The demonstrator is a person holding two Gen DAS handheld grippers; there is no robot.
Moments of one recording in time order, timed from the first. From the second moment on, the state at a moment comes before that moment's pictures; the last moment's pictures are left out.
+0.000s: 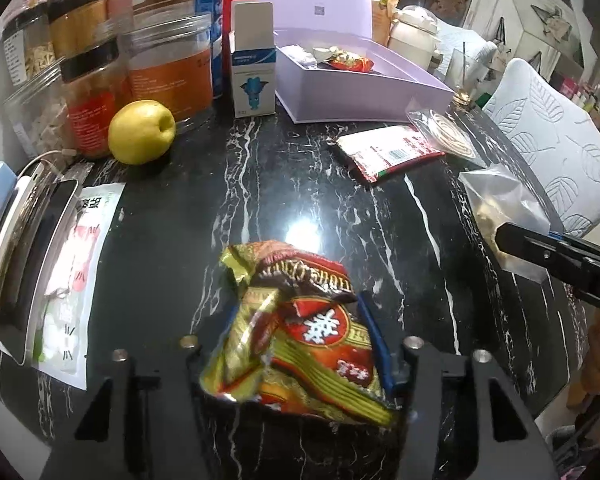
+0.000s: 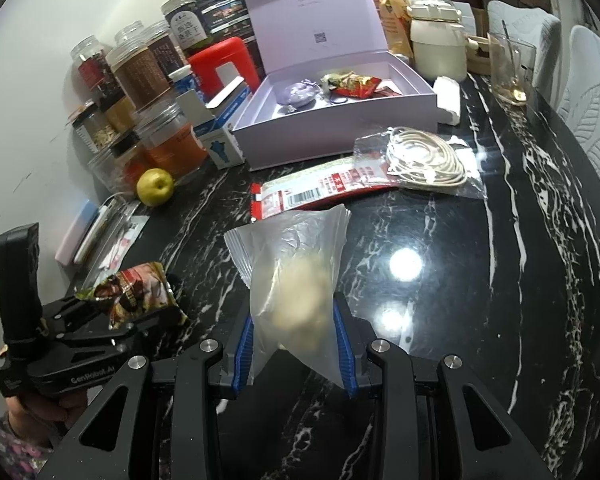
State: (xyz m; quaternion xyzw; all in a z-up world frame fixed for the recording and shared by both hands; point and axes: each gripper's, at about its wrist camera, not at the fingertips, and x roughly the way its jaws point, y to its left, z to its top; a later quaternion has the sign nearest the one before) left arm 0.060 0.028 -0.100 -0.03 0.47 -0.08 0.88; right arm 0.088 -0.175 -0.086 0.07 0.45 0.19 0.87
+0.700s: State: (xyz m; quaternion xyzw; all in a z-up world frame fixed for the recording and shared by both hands) left arm 0.086 0.006 -0.044 -0.03 0.41 -0.13 0.90; right arm 0.105 -0.186 -0.069 0.06 0.43 0.20 0.88
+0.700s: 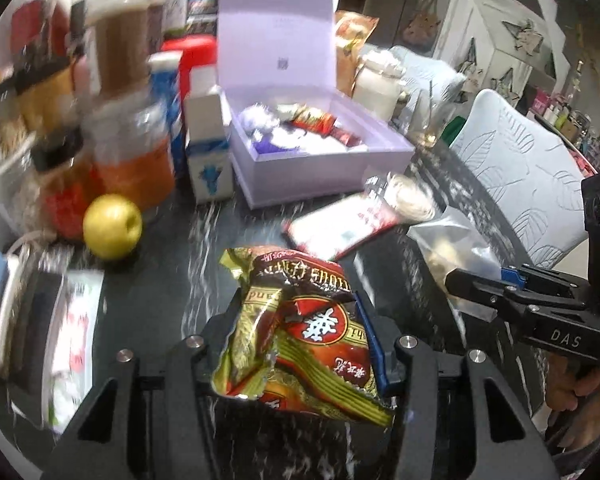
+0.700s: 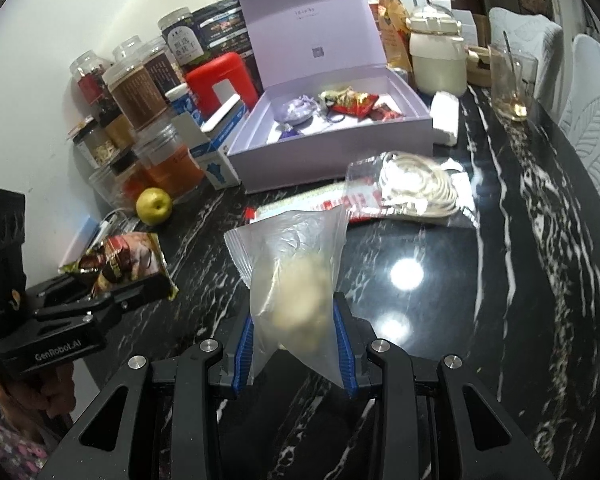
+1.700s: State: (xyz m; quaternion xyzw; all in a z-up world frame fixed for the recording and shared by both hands) left arm 0.199 -0.041 0.060 -0.01 0.29 -0.16 0.94; right arm 0.191 -0.212 0.031 0.03 0.33 0.19 0.92
